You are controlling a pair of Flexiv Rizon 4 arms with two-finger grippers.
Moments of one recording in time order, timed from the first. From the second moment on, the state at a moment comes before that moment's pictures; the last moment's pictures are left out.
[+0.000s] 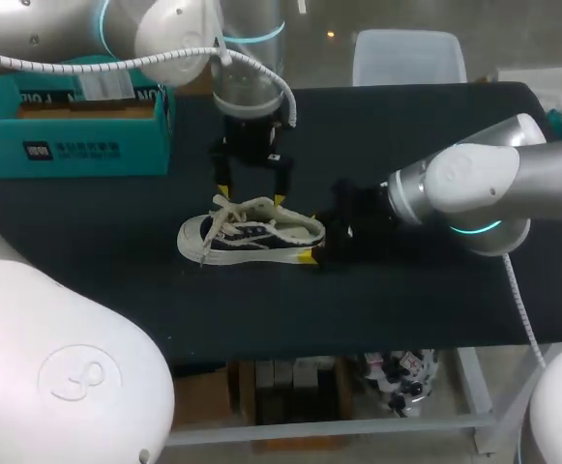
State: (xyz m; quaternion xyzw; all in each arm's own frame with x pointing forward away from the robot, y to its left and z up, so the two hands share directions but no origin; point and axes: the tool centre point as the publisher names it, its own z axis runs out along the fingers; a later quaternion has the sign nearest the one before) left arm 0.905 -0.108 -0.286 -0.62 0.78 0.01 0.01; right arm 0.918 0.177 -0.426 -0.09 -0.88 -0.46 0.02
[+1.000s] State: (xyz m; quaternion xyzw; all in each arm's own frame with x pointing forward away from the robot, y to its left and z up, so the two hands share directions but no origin) left arm 0.901 -0.131 -0.336 -0.61 0.78 0.10 0.04; right arm 0.917 0.177 -0.426 -0.09 -0.88 -0.46 0.02
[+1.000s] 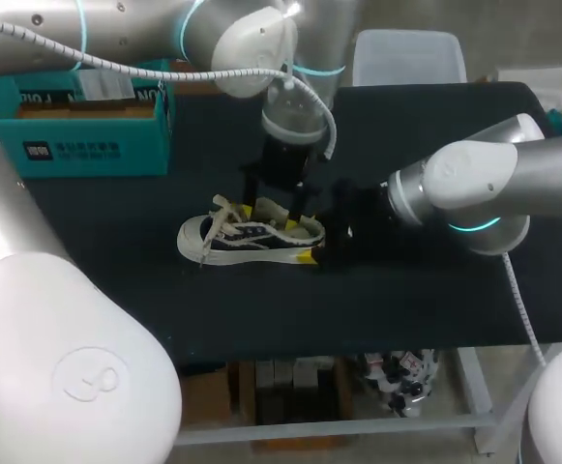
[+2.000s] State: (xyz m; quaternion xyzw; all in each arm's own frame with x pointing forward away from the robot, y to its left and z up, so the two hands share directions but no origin) left arm 0.893 -0.110 -0.323 -0.64 0.76 0.05 0.03; right arm 0.917 0.177 -0.426 -0.09 -0.88 -0.46 0.02
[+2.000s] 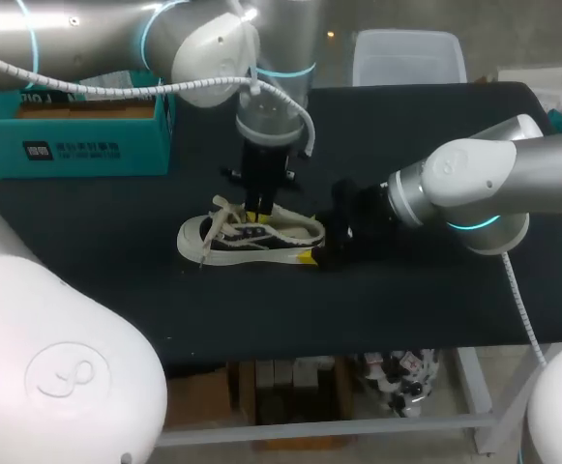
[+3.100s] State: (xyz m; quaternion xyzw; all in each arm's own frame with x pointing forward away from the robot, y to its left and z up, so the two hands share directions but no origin) left arm 0.895 -0.003 -0.301 -0.69 0.70 -0.18 -0.06; right arm 0.916 0.181 -0.426 -0.09 -0.88 -0.46 0.02
